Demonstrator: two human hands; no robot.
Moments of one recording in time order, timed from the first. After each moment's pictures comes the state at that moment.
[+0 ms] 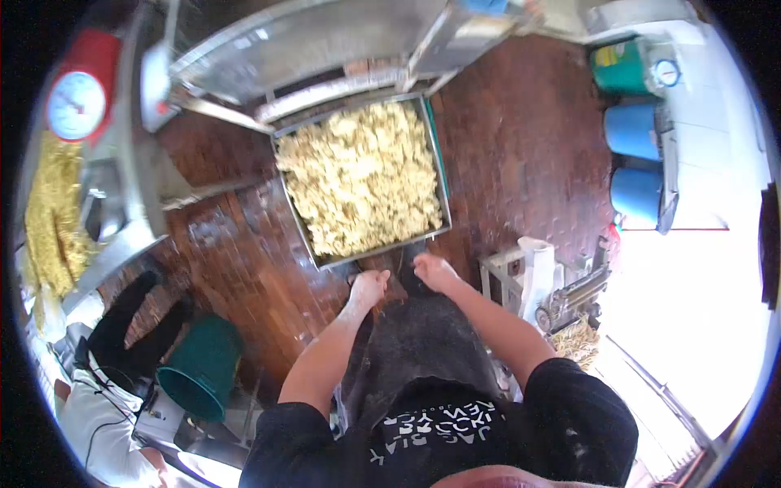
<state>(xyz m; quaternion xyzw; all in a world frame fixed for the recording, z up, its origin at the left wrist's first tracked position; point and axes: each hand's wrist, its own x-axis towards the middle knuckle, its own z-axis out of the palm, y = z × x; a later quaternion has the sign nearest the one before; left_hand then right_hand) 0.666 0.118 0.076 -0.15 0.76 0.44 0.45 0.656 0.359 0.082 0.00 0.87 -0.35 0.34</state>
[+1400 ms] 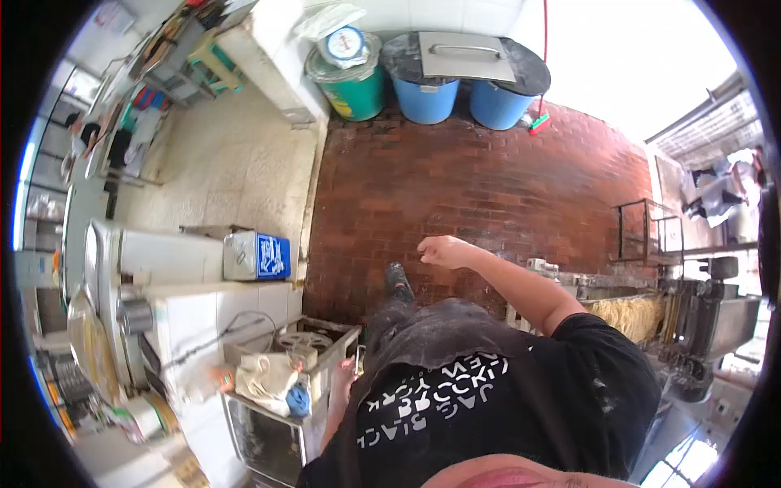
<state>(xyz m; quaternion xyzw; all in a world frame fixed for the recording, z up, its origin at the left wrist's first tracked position) 0.128 0.532 0.264 -0.05 0.74 0.36 0.57 0.375 1.053 0.414 0.27 0.81 -0.52 0.06</state>
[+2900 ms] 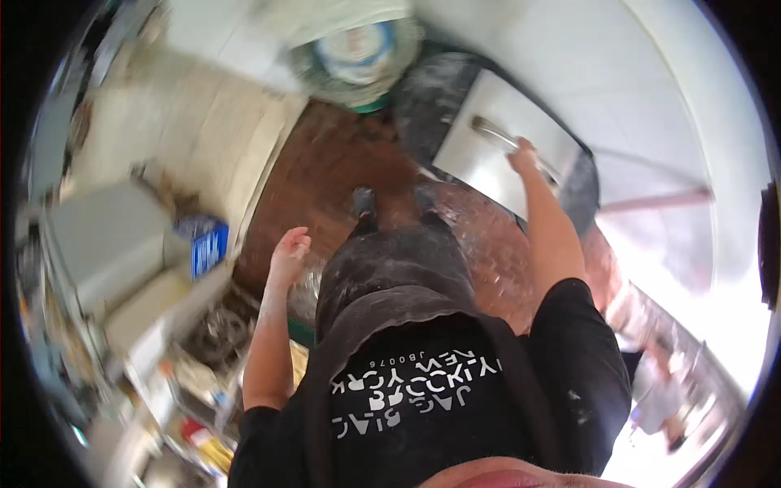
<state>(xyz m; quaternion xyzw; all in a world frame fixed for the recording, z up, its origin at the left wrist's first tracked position) -0.075 1.471 0.346 0.06 0.78 0.46 0.42 0.224 2.084 0.165 0.49 0.85 -0.14 0.11</state>
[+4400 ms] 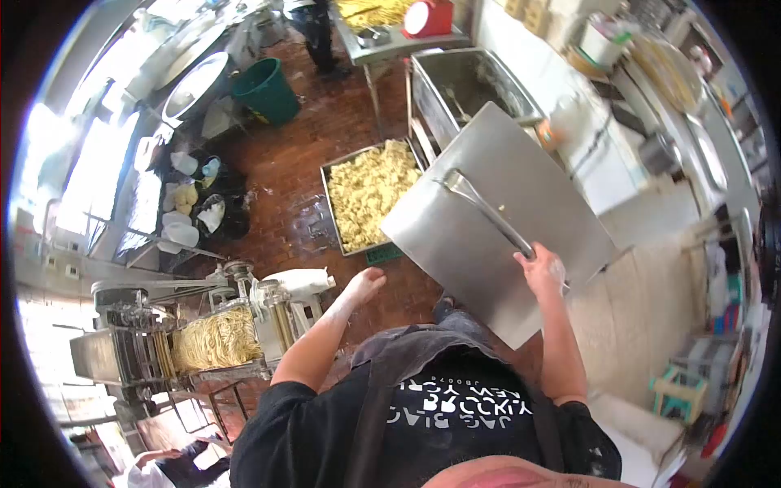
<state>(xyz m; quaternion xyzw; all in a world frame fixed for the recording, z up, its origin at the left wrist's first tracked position) 0.442 0.828 0.314 -0.59 0.58 0.54 -0.13 0.001 0.880 0.551 -0.54 0.82 -0.11 0.14</state>
